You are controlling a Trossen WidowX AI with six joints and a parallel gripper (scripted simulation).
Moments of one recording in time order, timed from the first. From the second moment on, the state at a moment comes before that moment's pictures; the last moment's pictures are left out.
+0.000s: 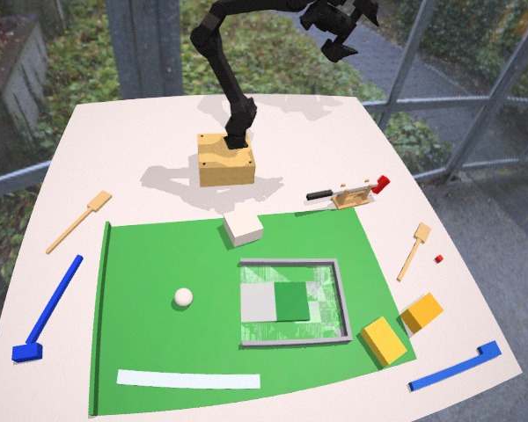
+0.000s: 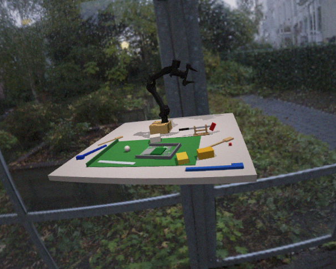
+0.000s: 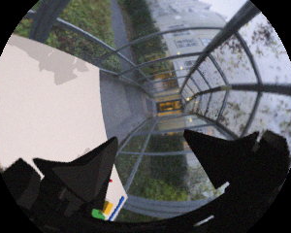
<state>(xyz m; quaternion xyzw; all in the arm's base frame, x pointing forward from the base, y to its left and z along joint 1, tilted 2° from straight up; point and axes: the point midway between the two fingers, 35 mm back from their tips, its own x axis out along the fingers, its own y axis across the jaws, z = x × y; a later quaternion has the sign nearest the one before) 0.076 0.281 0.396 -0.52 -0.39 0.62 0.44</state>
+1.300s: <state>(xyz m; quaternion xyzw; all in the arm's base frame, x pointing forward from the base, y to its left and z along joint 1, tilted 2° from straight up) 0.272 0.156 0.051 -0.42 0.41 0.56 0.58</state>
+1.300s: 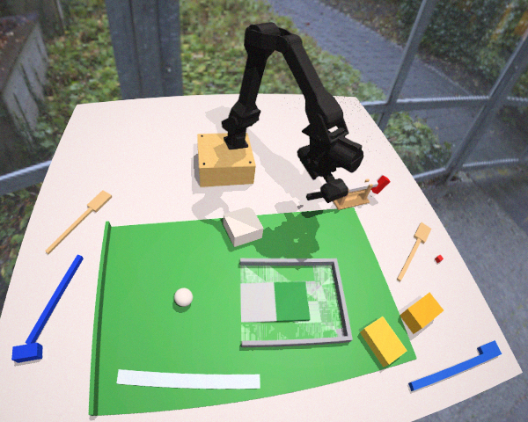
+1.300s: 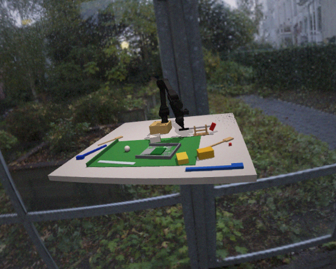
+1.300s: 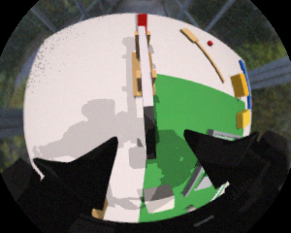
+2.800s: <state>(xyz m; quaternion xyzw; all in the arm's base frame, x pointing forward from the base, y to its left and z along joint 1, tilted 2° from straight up) 0.273 0.157 0.001 -0.42 0.42 0.56 0.58</state>
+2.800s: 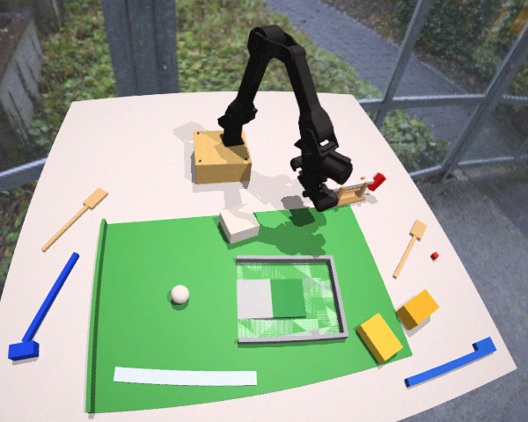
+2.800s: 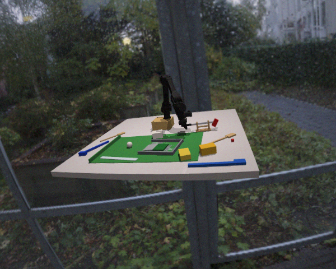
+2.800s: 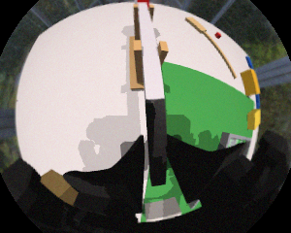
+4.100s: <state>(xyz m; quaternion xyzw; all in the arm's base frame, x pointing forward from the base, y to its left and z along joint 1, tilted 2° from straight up) 0.292 0.113 0.093 -0.37 0.47 0.50 0.63</state>
